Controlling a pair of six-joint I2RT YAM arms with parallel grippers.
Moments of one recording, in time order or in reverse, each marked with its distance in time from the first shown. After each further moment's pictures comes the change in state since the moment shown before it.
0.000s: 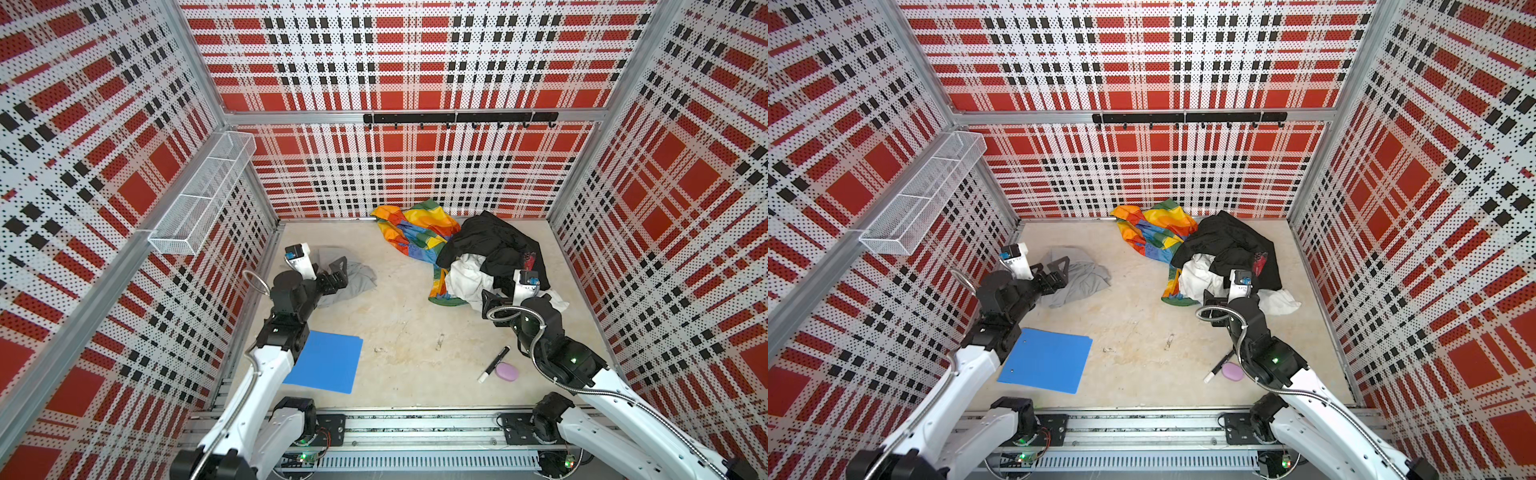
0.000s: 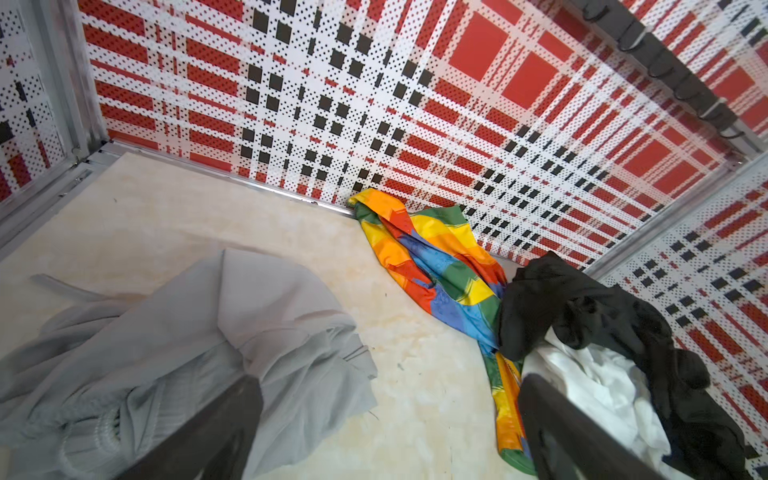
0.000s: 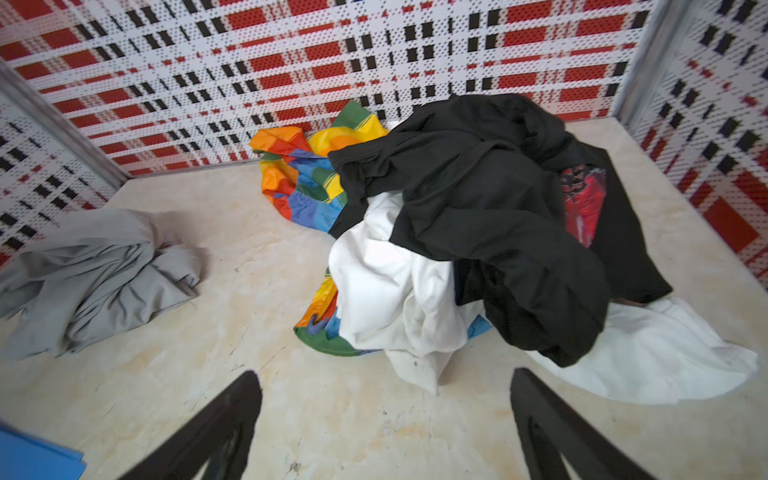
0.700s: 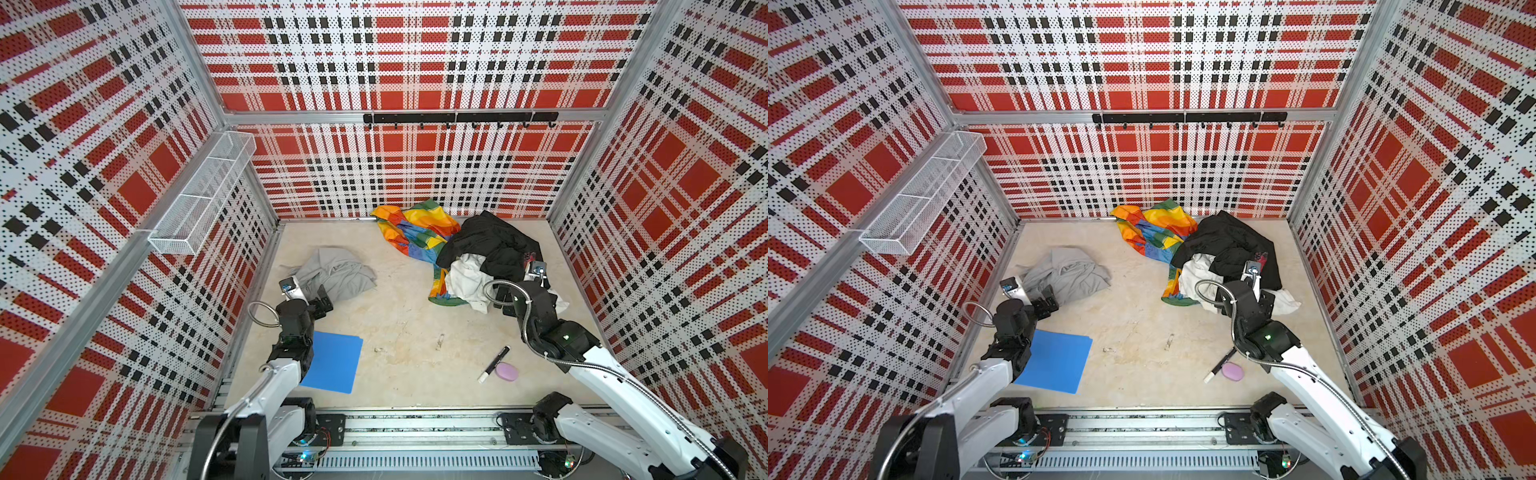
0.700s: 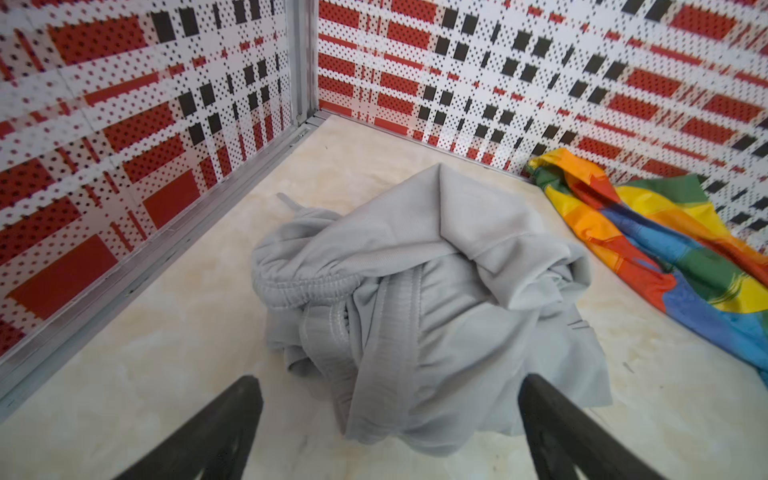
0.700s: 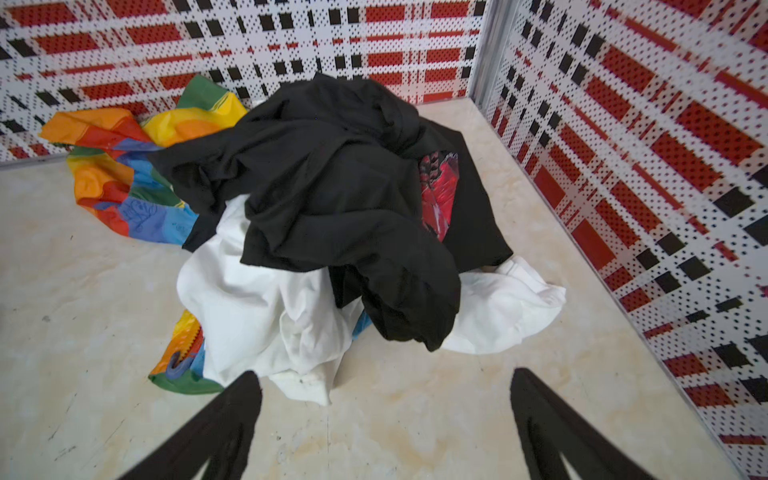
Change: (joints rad) left arm 0.110 0.212 -0.341 0.419 -0.293 0.161; right arm -0.076 0.170 0.147 -0.200 0.229 0.056
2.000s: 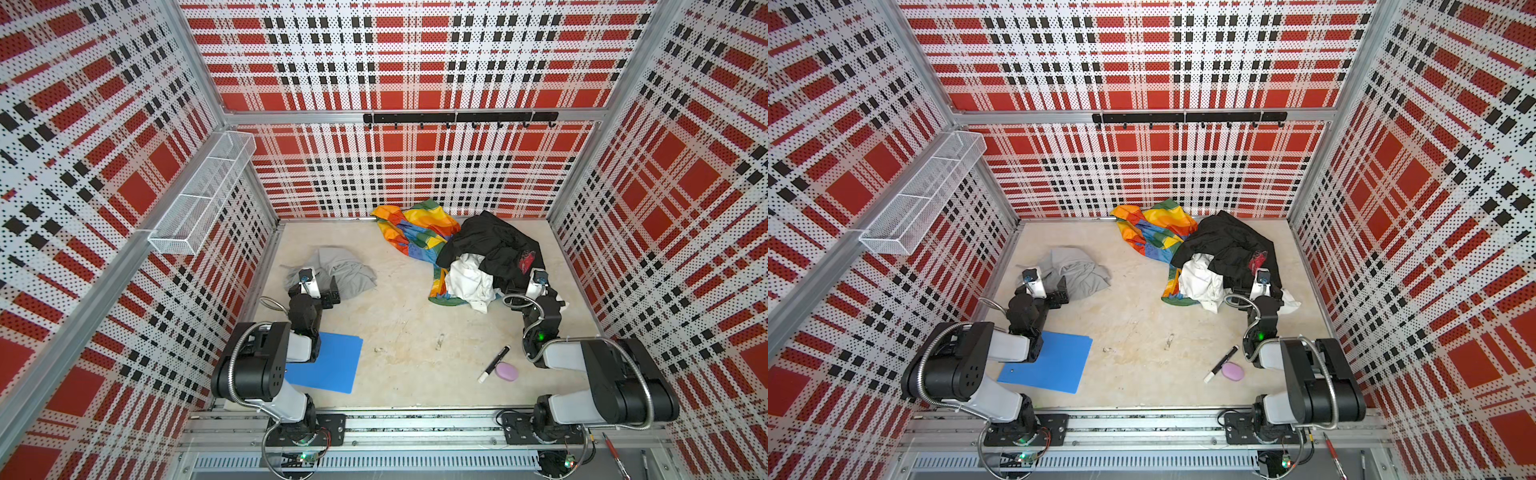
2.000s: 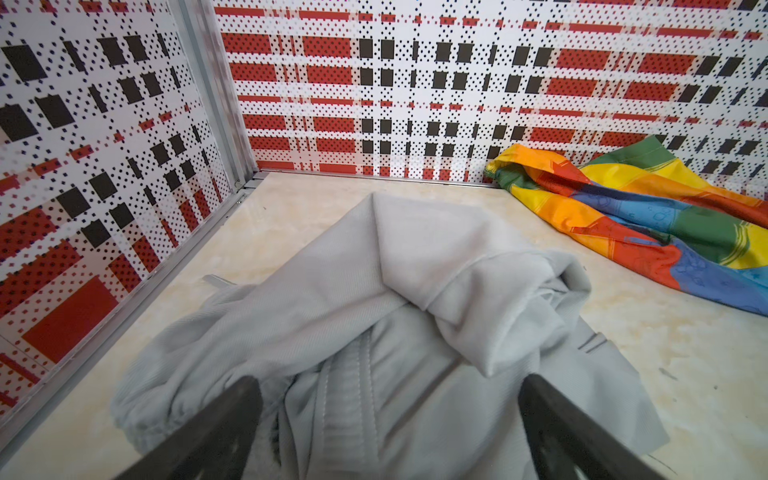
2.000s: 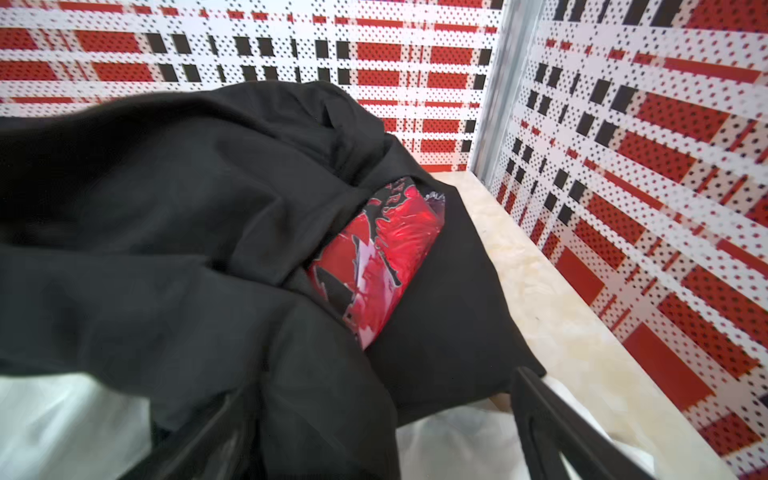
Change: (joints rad) left arm -0.012 0.494 0.035 0.618 0.121 0.211; right arm -0.490 0.597 -0.520 1.586 -0.504 -0.457
